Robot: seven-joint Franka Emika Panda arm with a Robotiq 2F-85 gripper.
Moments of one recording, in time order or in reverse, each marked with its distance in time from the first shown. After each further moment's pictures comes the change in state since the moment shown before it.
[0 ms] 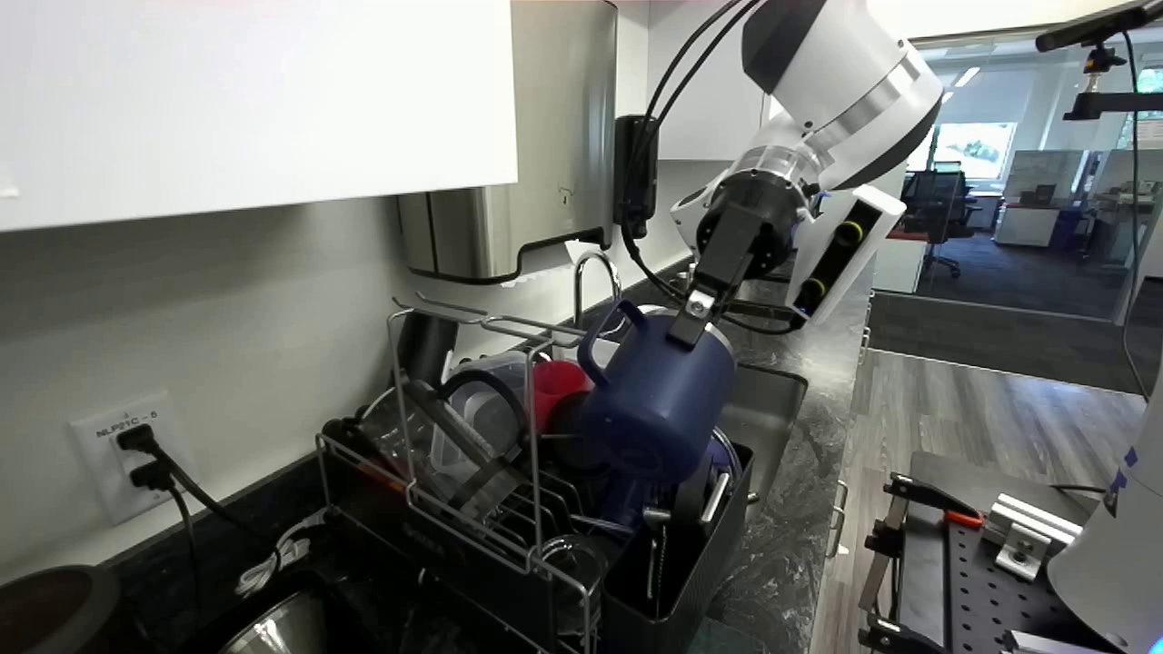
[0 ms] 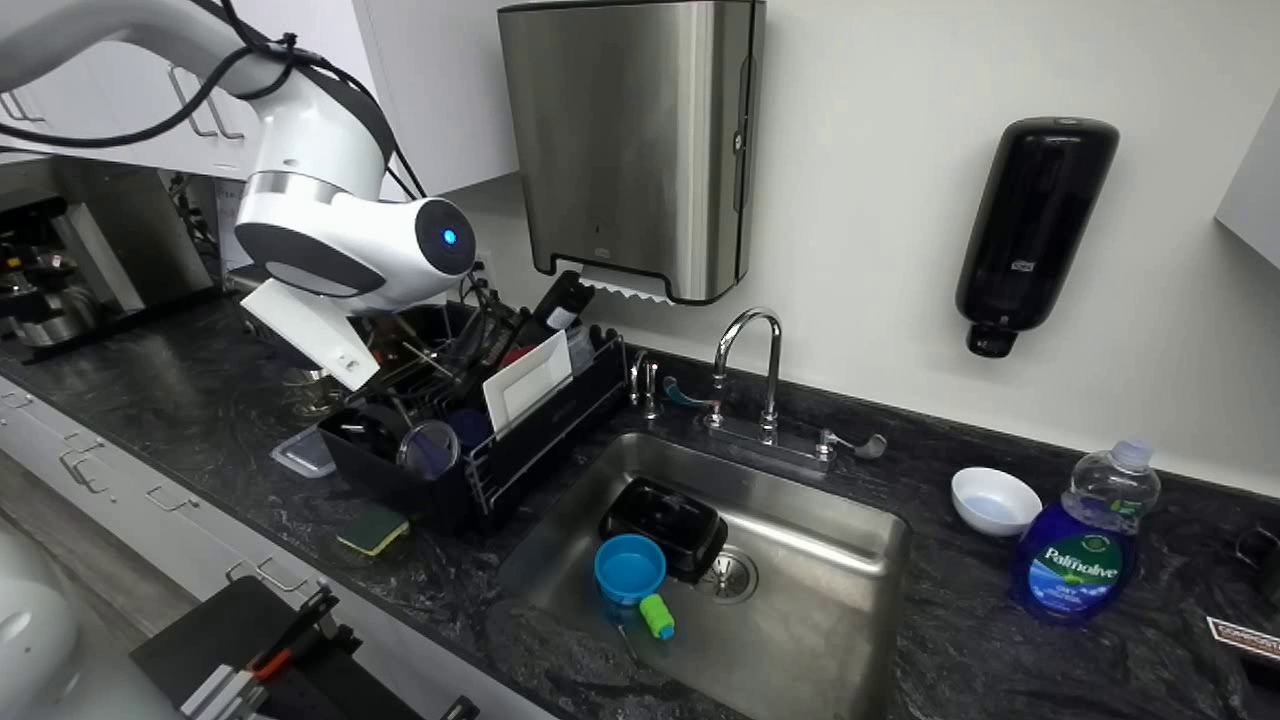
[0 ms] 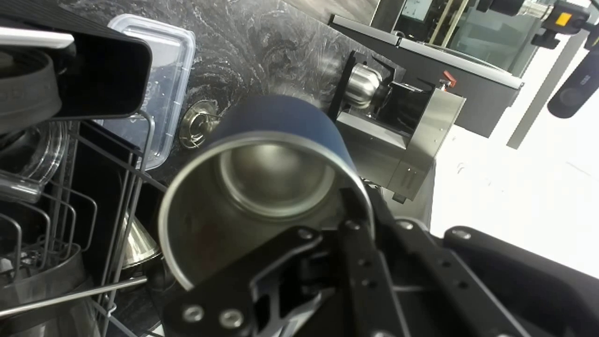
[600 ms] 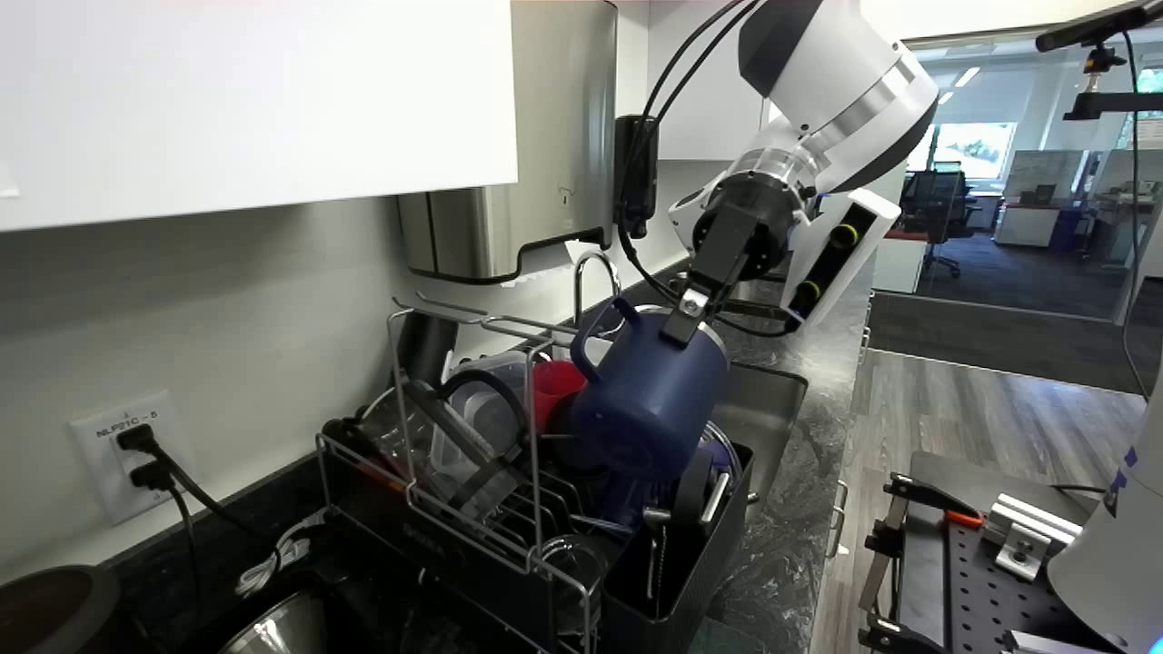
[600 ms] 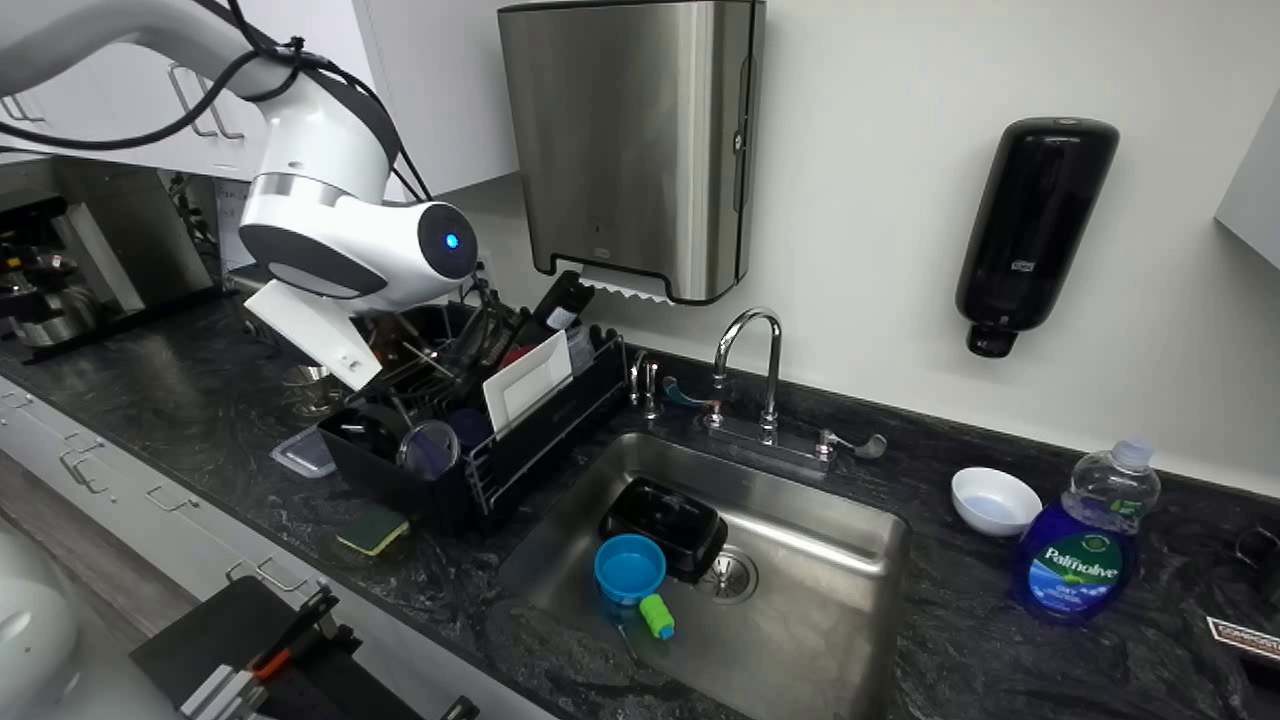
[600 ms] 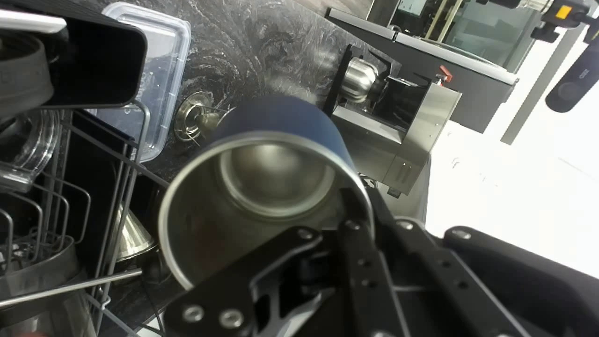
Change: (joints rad) arm 0.000 0.012 0.000 0.006 0.022 -0.001 -0.025
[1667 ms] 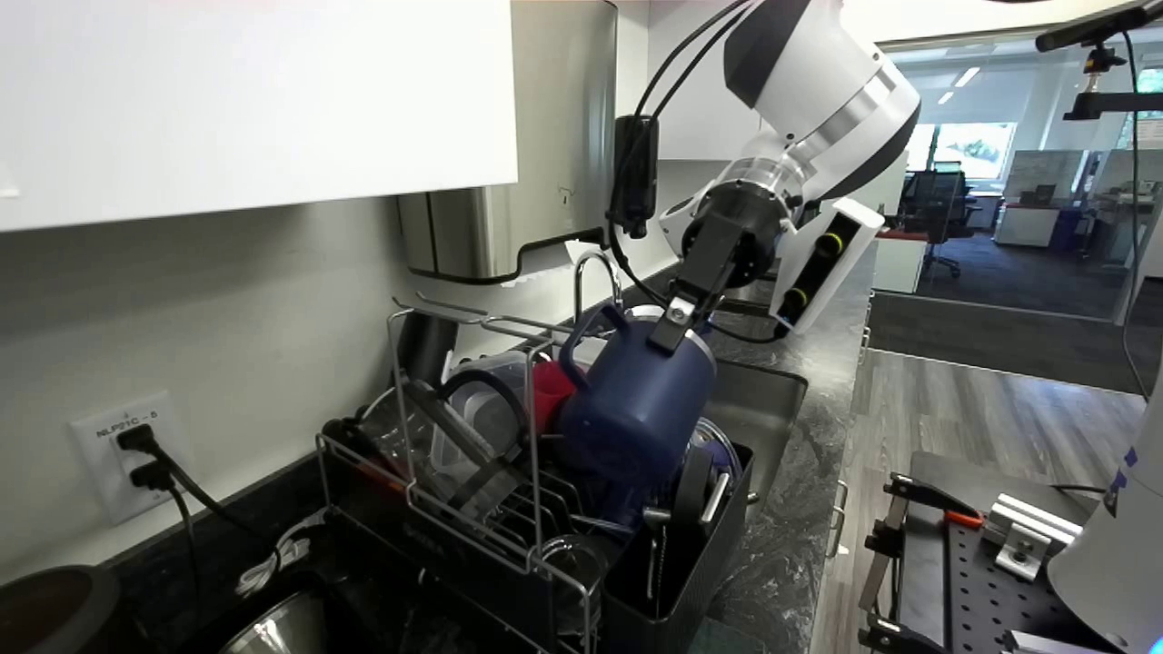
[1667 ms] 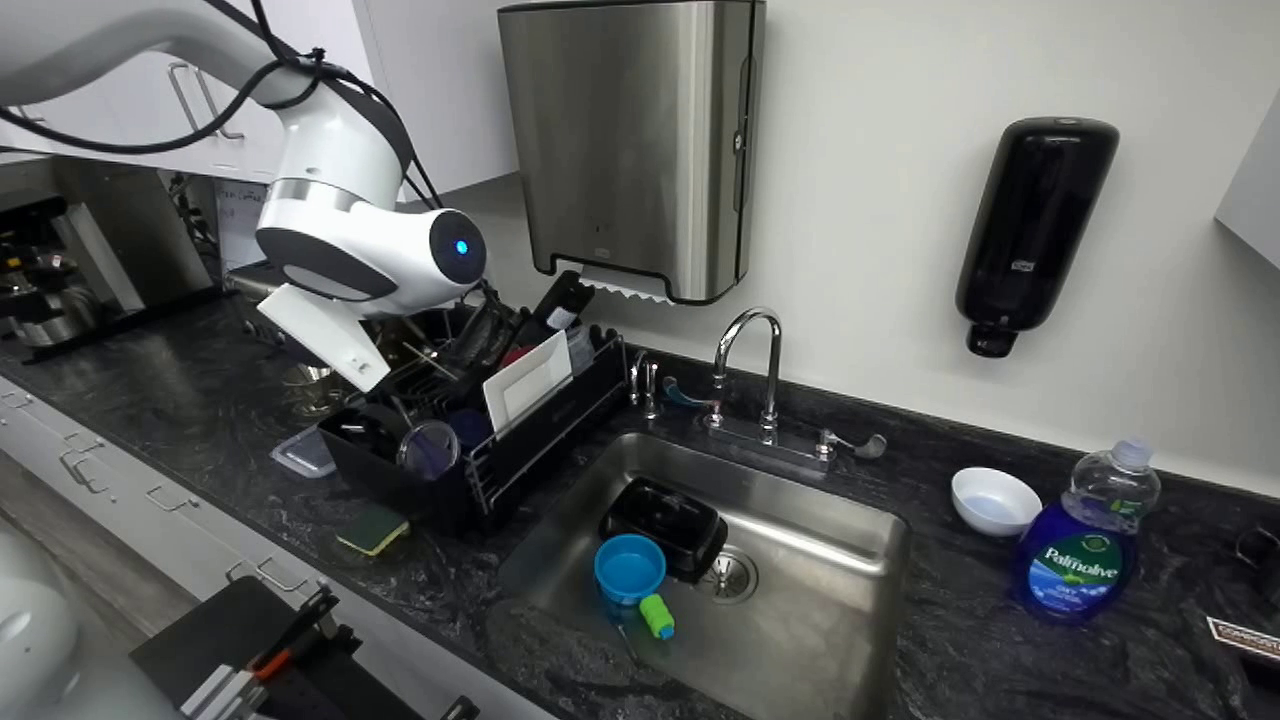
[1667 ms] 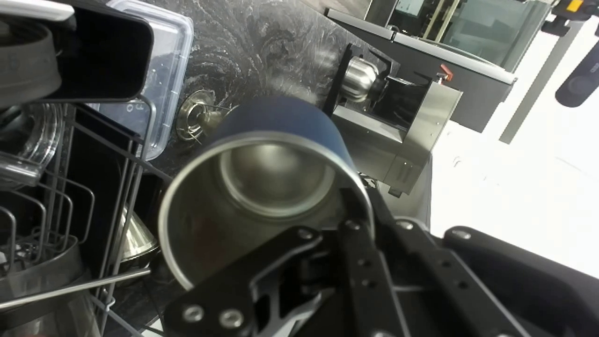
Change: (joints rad) arm 0.000 0.051 0.000 0.027 0.008 -0.001 -0.021
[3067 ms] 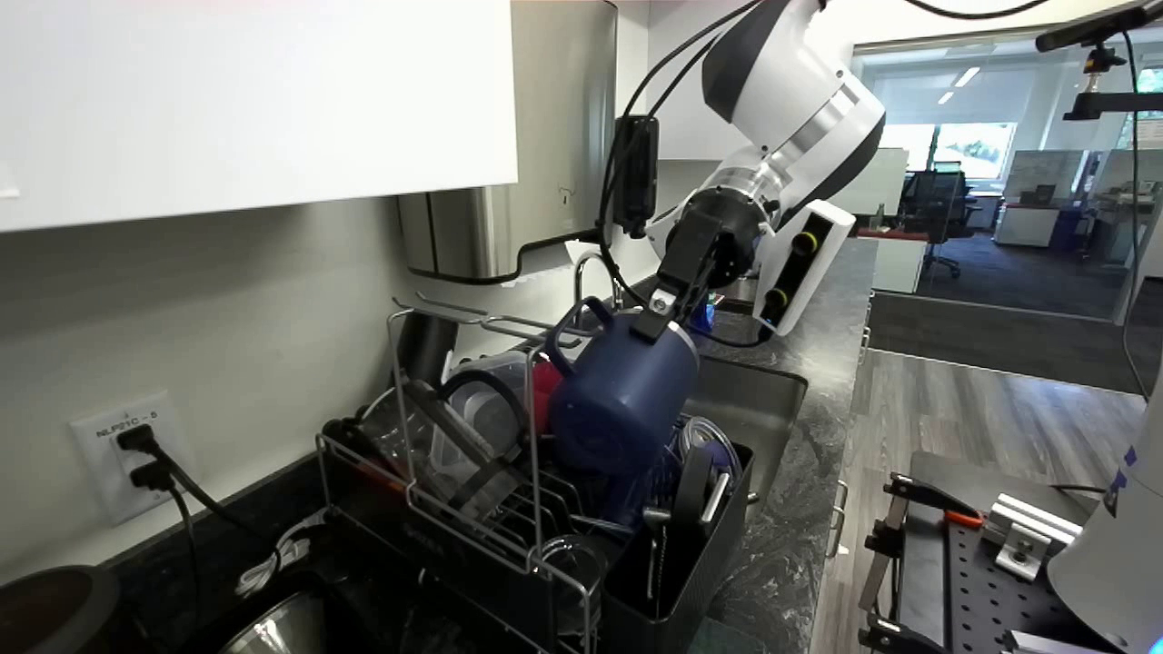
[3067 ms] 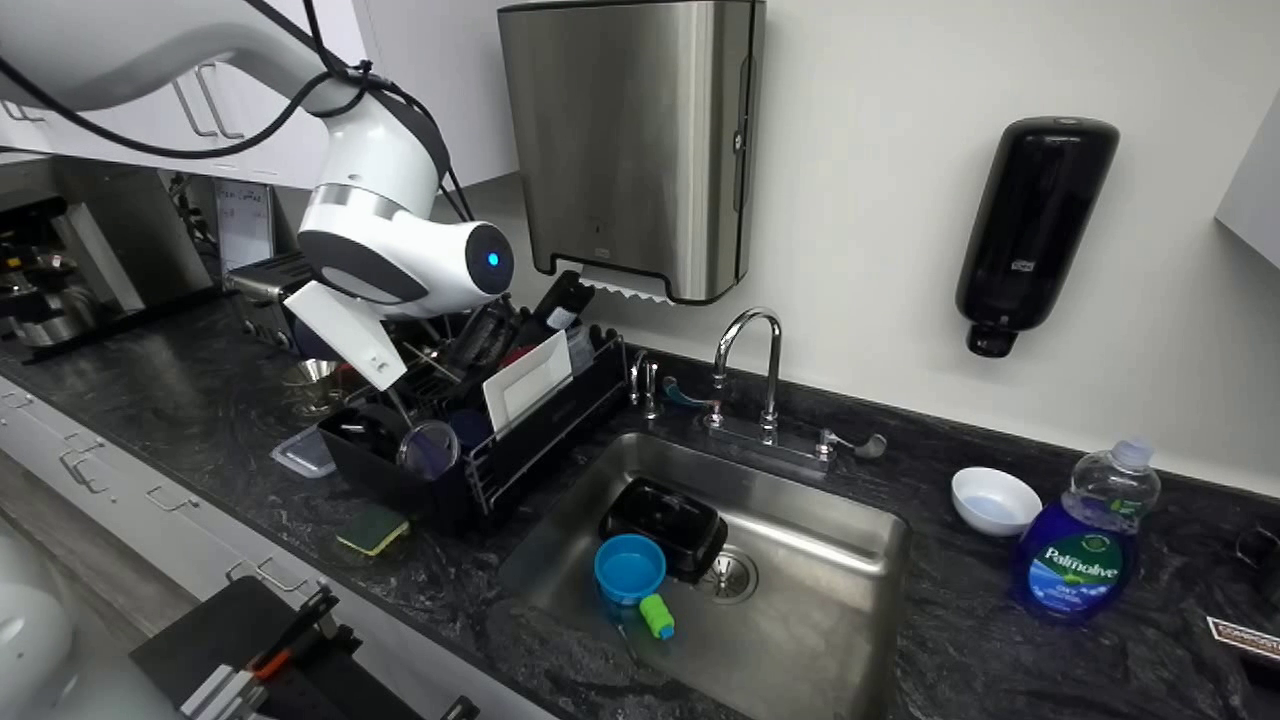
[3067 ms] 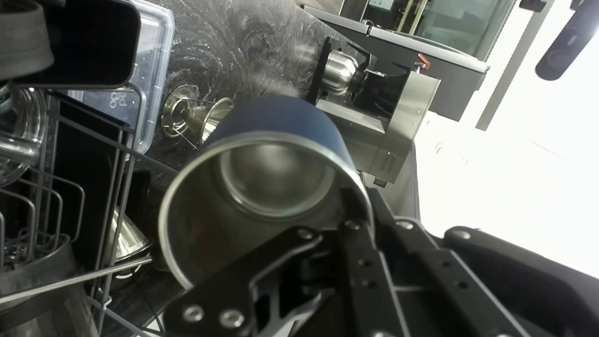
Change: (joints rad) arm -0.022 0.087 -0.028 0.062 0.000 -0.081 -0.004
